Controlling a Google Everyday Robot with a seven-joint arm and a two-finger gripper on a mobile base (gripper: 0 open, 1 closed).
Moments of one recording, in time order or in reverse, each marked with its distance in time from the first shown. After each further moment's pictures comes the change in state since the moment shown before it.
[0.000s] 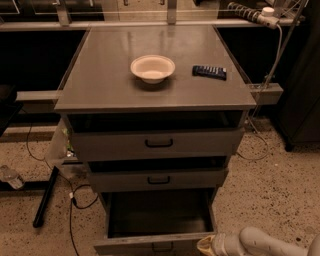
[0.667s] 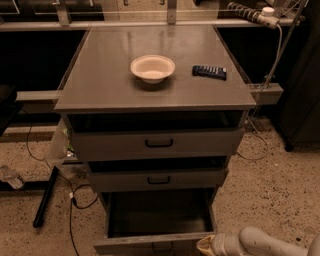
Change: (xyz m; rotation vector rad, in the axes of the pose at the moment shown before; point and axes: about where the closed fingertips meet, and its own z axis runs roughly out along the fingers) arm 0.000 0.000 0.000 0.000 0.000 0.000
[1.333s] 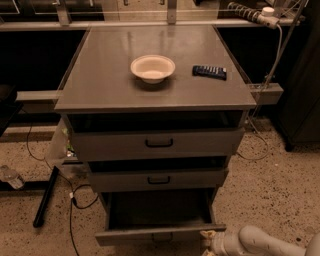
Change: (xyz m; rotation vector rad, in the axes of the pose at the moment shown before) arm -0.001 -0.004 0.005 -0.008 -0.014 -0.006
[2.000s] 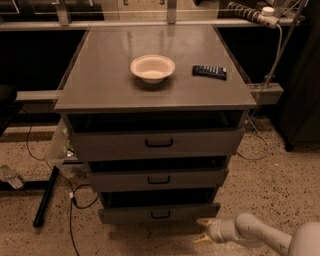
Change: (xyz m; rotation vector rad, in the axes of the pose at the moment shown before) arm -0.015 -0.052 0.017 0.027 -0.032 -0.036
